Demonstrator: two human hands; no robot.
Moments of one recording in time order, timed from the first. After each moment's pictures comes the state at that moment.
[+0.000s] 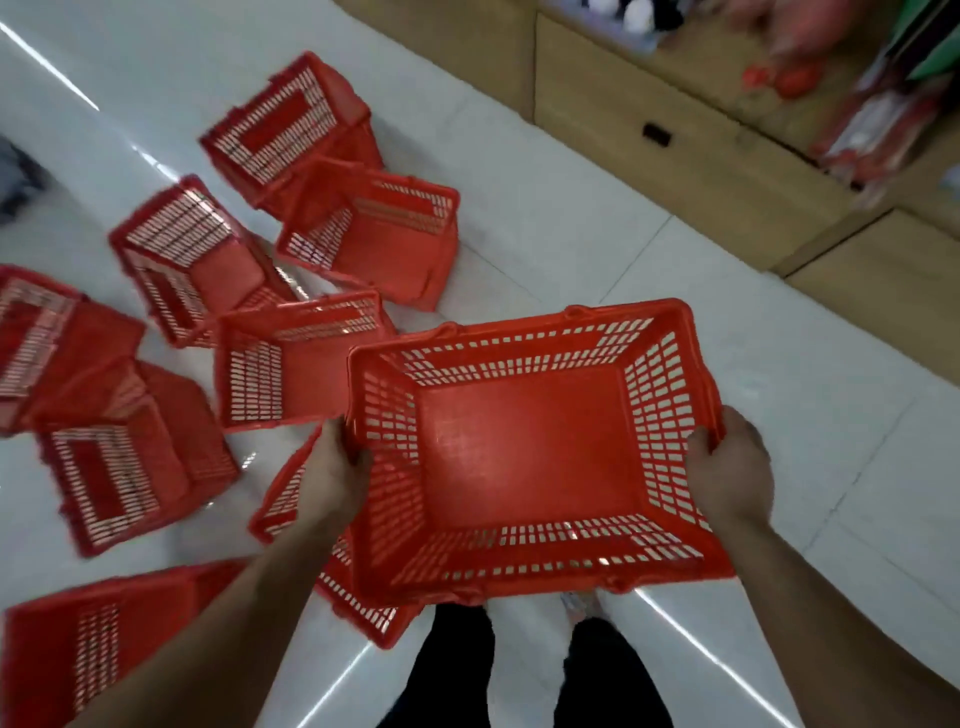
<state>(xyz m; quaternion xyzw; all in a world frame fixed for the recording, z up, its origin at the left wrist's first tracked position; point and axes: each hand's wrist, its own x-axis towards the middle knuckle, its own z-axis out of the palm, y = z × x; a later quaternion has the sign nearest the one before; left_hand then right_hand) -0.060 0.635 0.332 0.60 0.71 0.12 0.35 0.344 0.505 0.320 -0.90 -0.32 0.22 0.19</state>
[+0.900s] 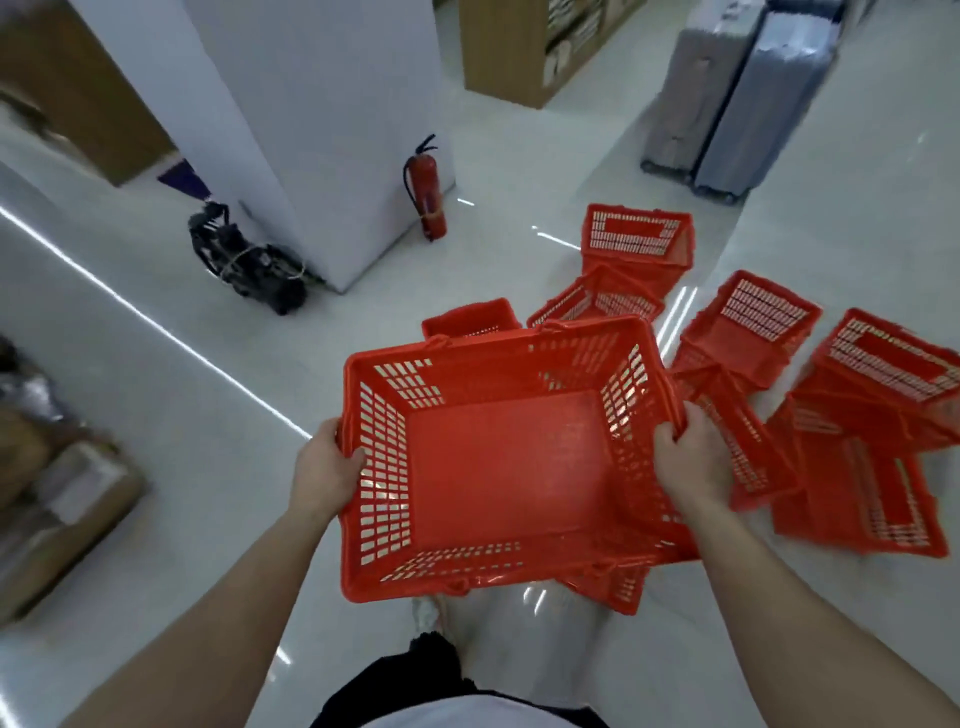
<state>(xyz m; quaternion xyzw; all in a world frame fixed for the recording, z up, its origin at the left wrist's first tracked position) -0.359 0.079 0.567 0.01 0.94 0.33 0.10 -0.172 0.473 0.574 -0.44 -0.84 0.30 0.14</state>
